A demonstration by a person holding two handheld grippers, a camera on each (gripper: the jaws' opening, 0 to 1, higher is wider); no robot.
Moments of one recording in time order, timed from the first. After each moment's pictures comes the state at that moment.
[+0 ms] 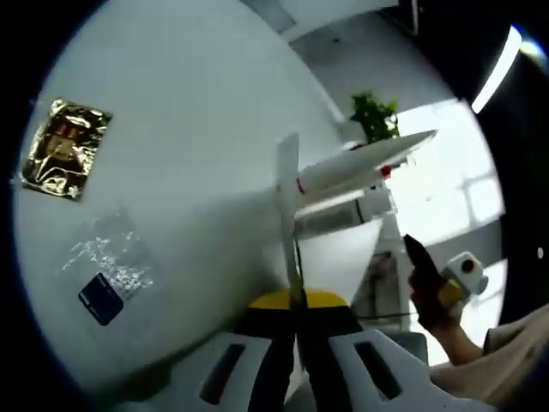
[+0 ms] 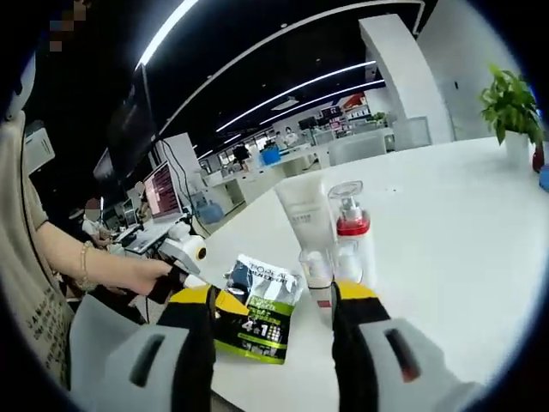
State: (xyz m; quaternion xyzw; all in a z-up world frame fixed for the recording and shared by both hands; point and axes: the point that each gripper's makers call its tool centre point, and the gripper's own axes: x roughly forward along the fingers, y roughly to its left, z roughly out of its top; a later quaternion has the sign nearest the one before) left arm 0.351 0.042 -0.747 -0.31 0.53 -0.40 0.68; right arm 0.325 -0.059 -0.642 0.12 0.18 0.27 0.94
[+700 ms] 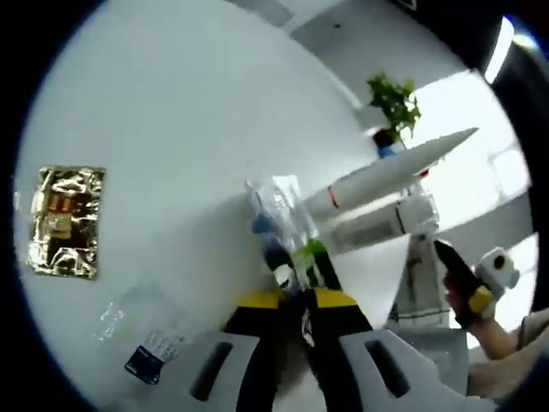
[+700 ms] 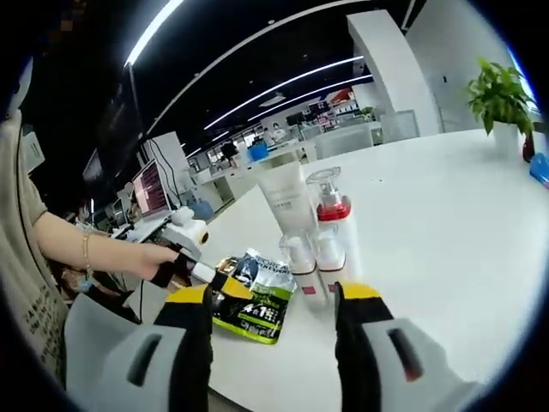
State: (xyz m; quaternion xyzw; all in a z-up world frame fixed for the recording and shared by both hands) left arm 0.383 0.052 -0.773 -0.16 0.52 -0.39 0.75; right arm 0.322 -0.071 -0.655 0.12 0.19 0.25 0.94
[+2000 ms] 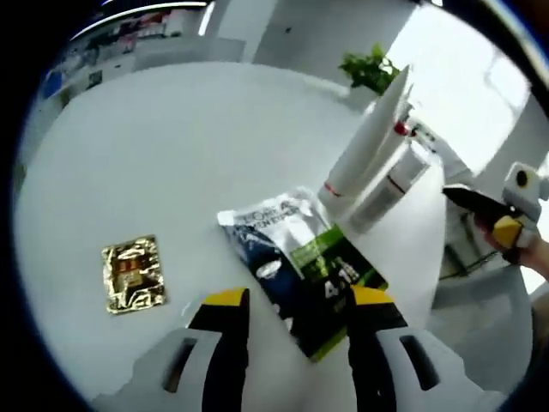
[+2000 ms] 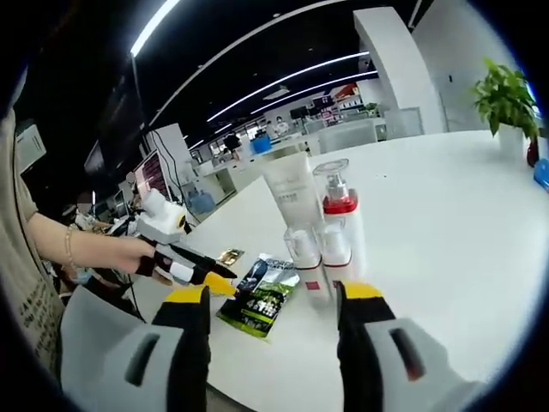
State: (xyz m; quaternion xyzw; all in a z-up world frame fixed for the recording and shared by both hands) left arm 0.381 0.086 -0.753 -0.02 0.43 -0.38 0.81; right arm 0.322 -0.063 -0.661 0.11 0.21 0.26 0.94
